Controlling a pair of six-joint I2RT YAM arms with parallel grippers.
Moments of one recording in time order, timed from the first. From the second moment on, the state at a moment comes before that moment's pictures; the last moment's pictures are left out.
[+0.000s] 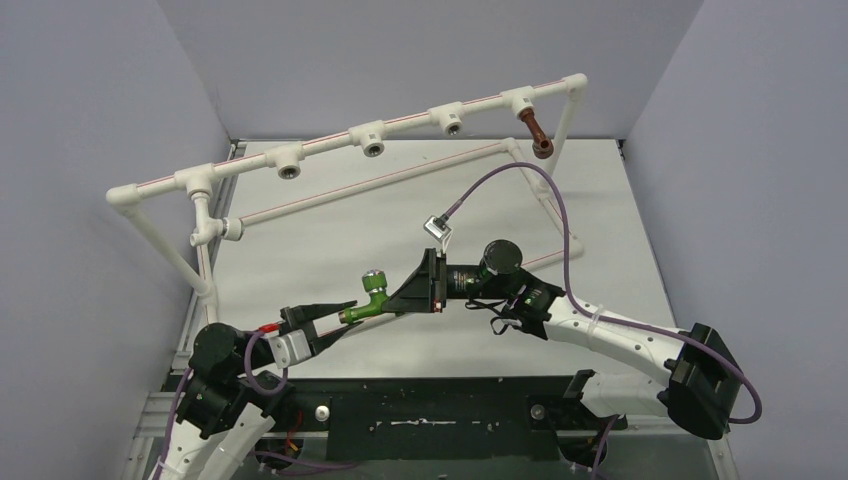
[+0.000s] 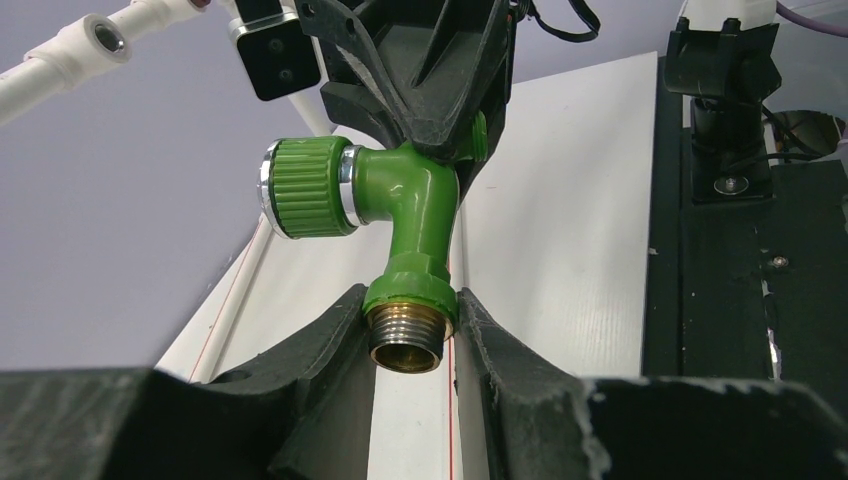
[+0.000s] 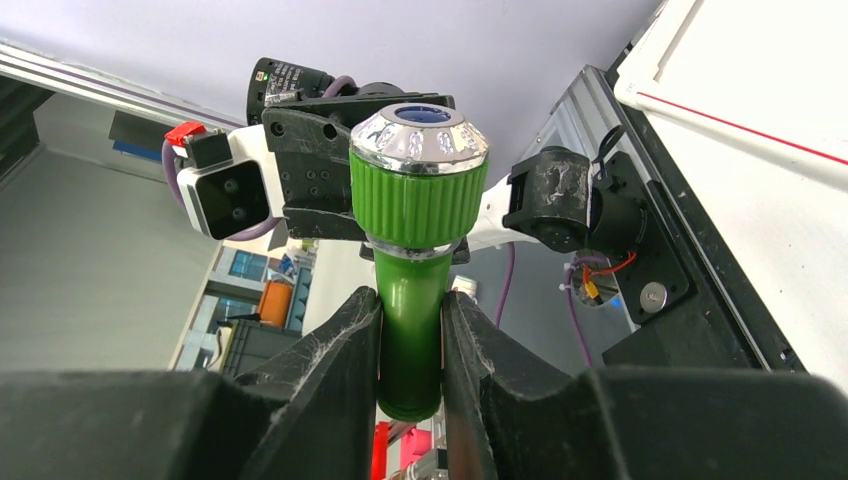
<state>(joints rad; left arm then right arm) -0.51 0.14 0.47 -0.17 0.73 0.28 0.93 1.21 0.76 0.45 -0.65 1.19</state>
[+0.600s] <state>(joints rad) -0.52 0.15 0.47 -0.16 0.73 0.26 0.94 1.17 0.76 0.40 -0.61 1.15</state>
